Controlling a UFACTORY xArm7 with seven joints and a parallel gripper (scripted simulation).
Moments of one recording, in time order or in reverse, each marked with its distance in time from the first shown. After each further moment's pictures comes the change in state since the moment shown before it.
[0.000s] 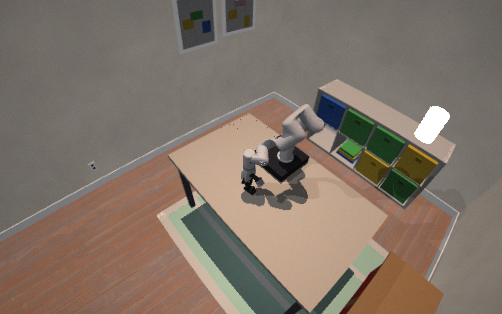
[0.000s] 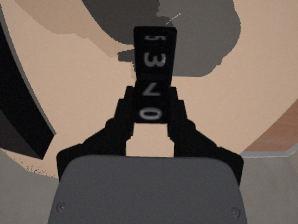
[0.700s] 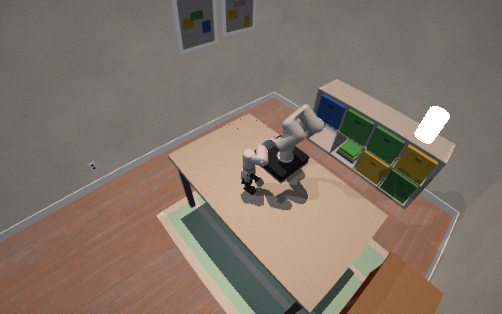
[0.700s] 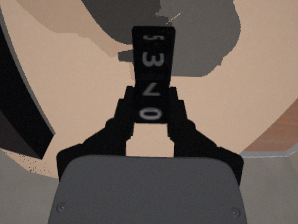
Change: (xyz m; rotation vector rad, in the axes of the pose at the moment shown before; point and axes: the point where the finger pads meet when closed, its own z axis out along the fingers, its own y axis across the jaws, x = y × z) arm 0.000 0.002 0.000 0.000 0.000 0.000
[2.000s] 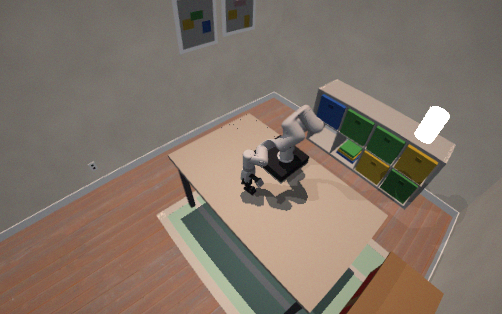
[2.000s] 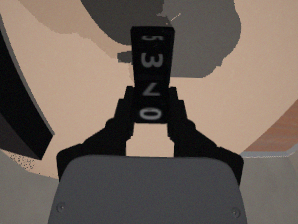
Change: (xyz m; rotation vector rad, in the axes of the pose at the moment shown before) arm 0.000 0.001 0.002 0.000 0.000 0.000
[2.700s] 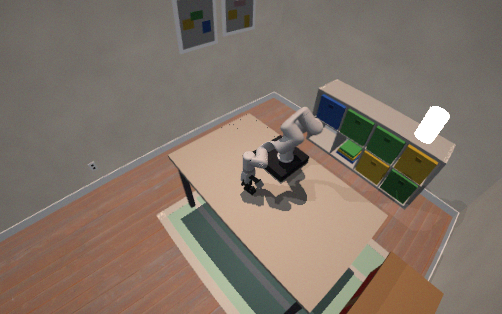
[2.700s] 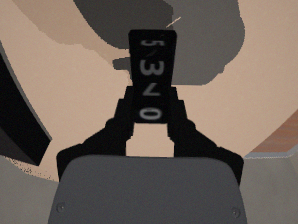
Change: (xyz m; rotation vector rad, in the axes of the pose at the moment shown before) arm 0.000 0.000 0.014 0.000 0.000 0.000
